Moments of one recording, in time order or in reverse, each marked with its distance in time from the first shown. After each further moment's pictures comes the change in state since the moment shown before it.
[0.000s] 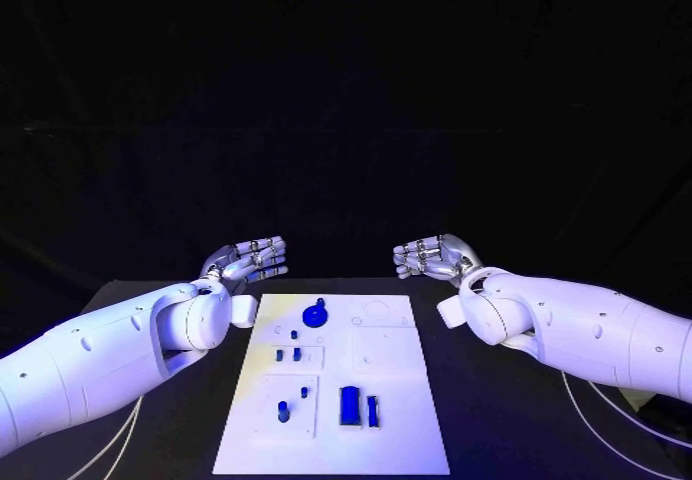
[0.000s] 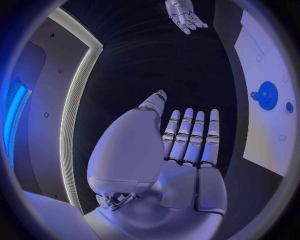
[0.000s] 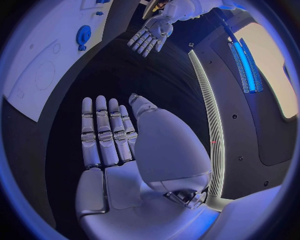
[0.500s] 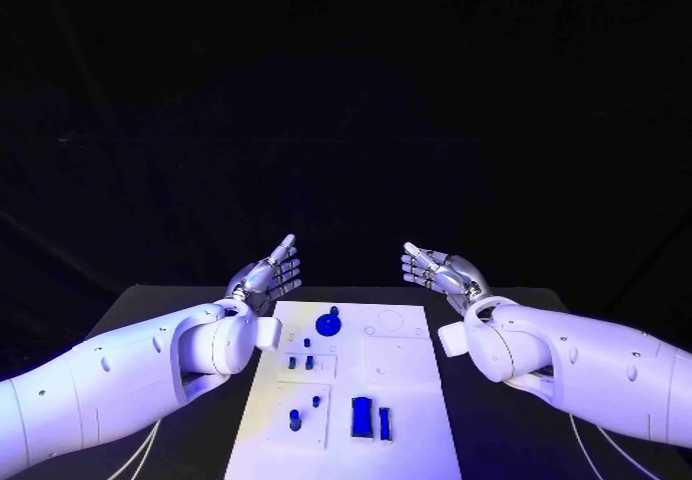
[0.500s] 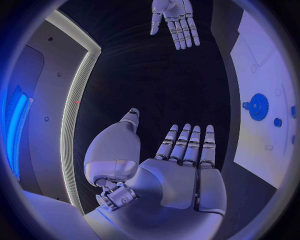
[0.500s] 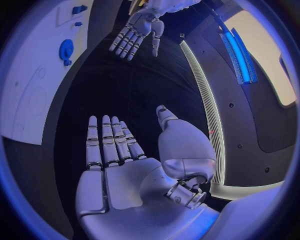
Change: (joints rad) left arm -0.046 -0.049 0.013 0.162 -0.019 -0.110 0.032; left_hand -0.657 0.095 -0.103 -0.091 -0.091 -0.372 -0.097 -0.053 -0.055 -0.392 -0.081 -0.050 -0.055 -0.338 -0.081 -0.059 -0.053 -0.078 -0.302 -0.133 -0.052 -0.172; right arm -0.072 -0.035 0.073 0.191 0.074 -0.118 0.037; right_hand -0.652 0.066 -0.093 -0.093 -0.120 -0.447 -0.084 -0.058 -0.085 -0.503 -0.091 -0.068 -0.104 -0.488 -0.092 -0.075 -0.093 -0.055 -0.400 -0.109 -0.054 -0.305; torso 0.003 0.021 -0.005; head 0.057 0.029
